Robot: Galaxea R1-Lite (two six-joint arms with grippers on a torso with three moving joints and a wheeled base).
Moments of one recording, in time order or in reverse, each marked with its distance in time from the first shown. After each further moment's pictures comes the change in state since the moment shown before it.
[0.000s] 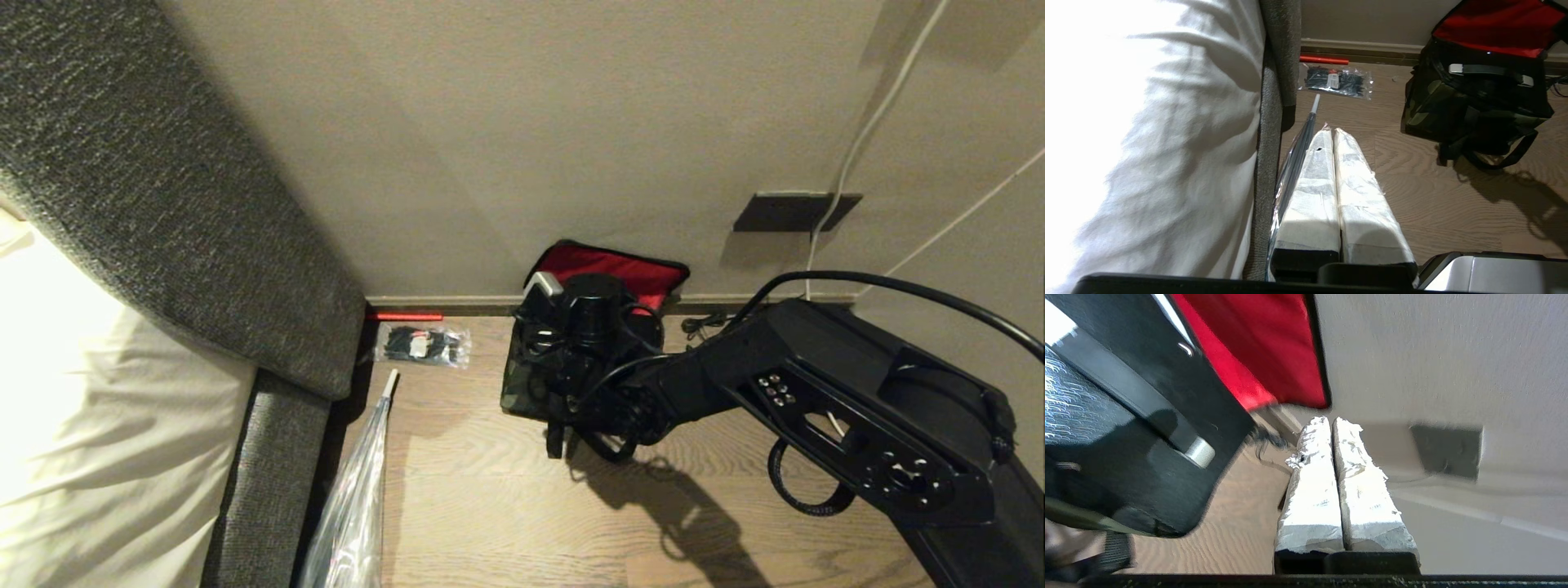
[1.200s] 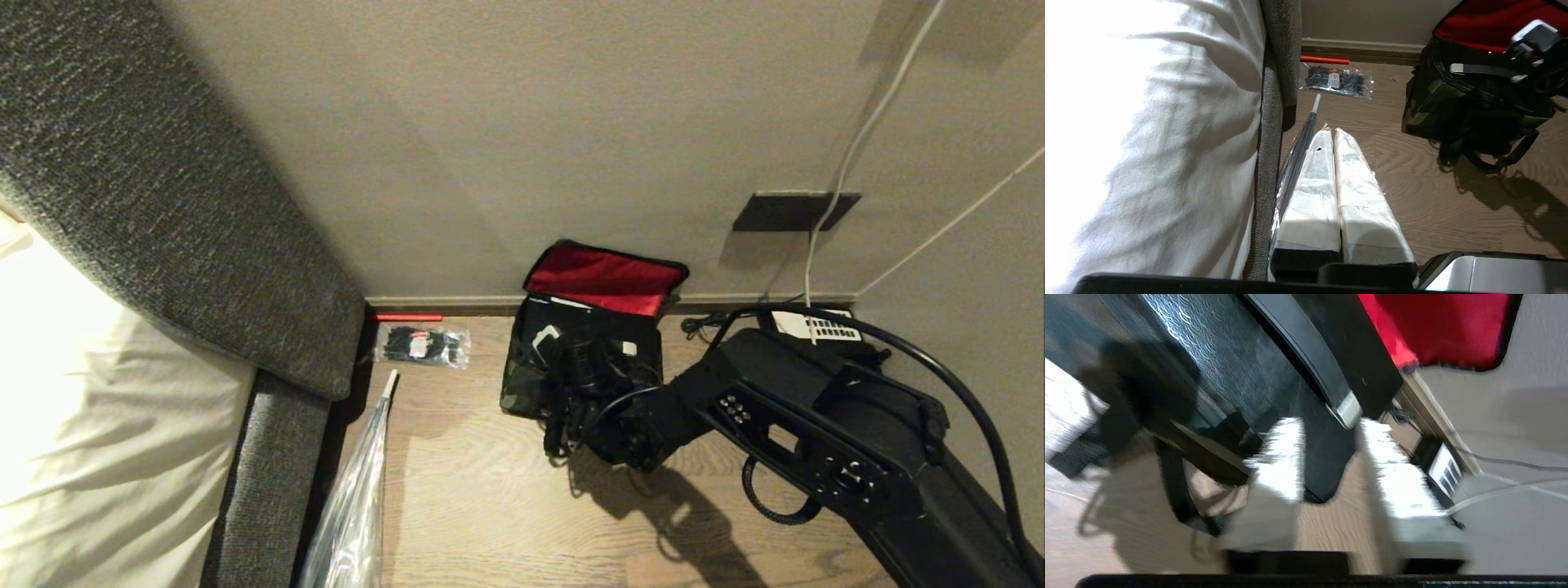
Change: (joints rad) left arm 0.000 0.000 0.000 0.000 0.000 0.000; right arm -0.021 0.121 0.032 0.214 0.194 0.441
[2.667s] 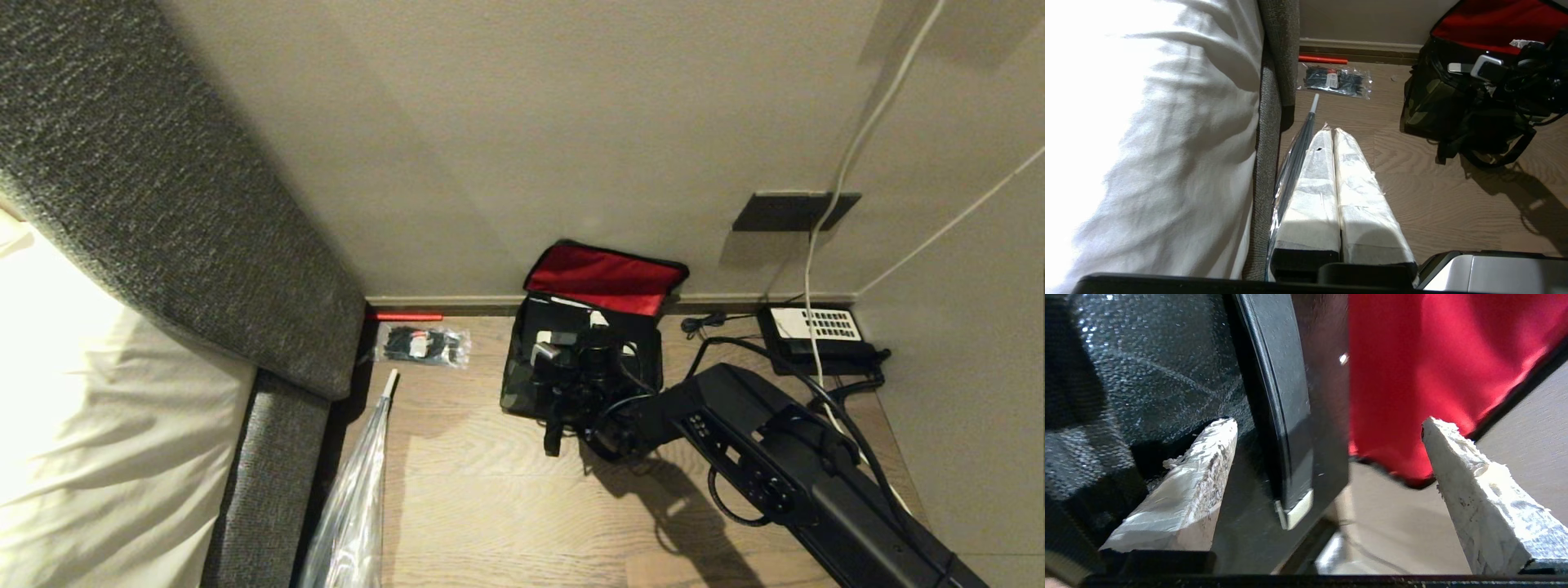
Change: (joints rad) left arm -0.001 0.000 0.000 0.000 0.000 0.000; right arm -0.126 0.316 -0.403 -0.170 0.164 -0.728
